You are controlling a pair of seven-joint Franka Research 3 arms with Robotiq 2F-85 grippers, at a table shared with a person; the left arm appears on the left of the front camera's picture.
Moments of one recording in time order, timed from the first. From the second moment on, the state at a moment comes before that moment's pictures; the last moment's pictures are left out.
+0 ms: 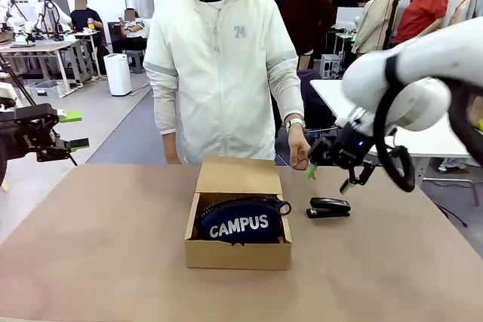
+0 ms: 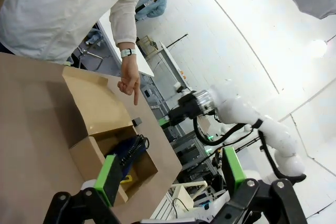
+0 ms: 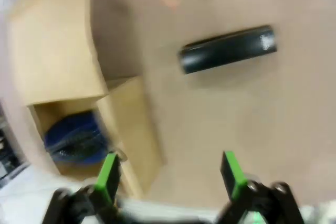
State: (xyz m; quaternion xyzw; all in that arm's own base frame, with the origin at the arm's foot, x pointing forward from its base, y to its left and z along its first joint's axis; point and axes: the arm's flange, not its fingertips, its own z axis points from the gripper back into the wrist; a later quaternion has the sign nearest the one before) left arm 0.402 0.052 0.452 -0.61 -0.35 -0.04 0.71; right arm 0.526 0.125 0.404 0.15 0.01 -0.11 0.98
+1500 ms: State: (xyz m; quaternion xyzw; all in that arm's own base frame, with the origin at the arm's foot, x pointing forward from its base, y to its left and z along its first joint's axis) left arm 0.402 0.053 0.452 -0.61 -0.35 -0.04 0.71; right arm 0.580 0.112 0.368 0.04 -0.02 0.40 0.91
